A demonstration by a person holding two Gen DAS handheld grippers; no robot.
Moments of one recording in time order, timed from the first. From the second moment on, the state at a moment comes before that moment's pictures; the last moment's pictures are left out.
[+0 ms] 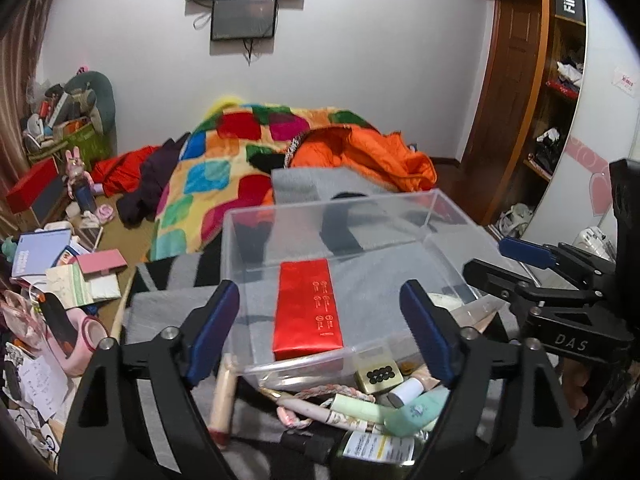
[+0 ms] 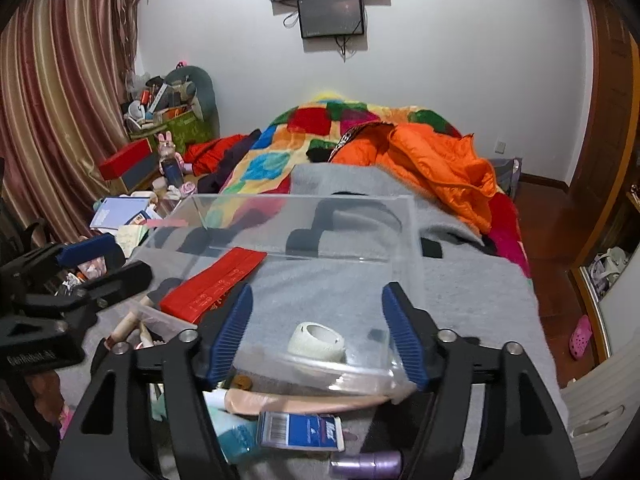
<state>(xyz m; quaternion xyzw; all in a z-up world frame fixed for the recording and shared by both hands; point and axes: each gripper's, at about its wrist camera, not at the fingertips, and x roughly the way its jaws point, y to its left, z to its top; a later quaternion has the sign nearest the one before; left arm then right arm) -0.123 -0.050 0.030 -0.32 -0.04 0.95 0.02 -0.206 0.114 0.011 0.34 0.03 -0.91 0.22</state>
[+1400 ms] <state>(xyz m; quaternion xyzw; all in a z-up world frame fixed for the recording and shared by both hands) -0.081 -0.102 -0.065 -0.43 -0.03 0.90 -0.01 -0.164 0.186 -0.063 0.43 0.04 -0.89 0.15</state>
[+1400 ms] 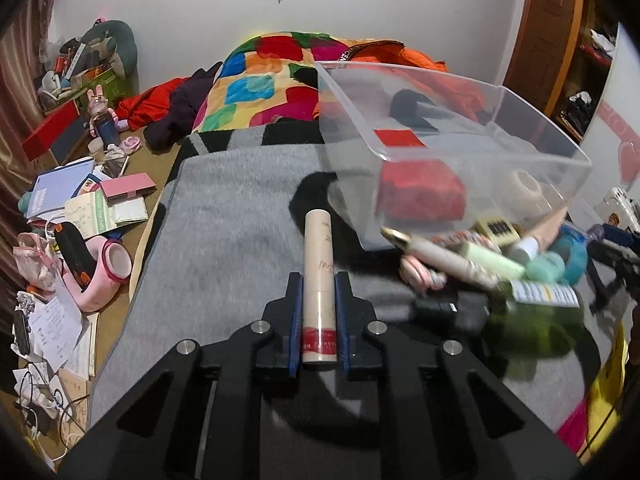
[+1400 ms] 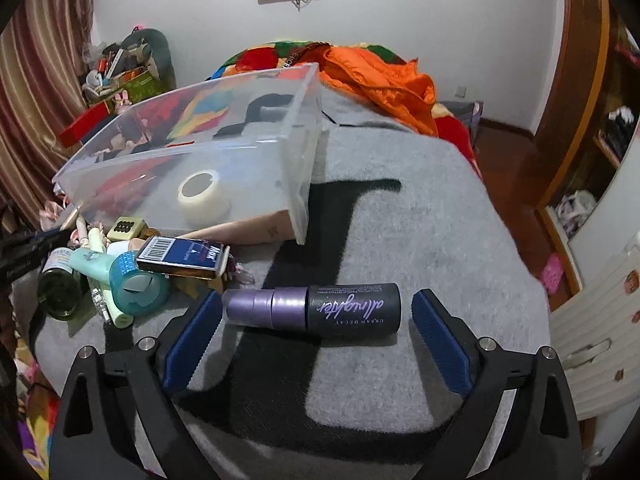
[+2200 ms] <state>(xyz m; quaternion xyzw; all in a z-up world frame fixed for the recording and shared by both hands) -0.071 -0.081 -0.063 -0.44 -0.02 0.90 0.00 -0.176 0.178 -0.063 0.43 0.21 -0.83 0.29</state>
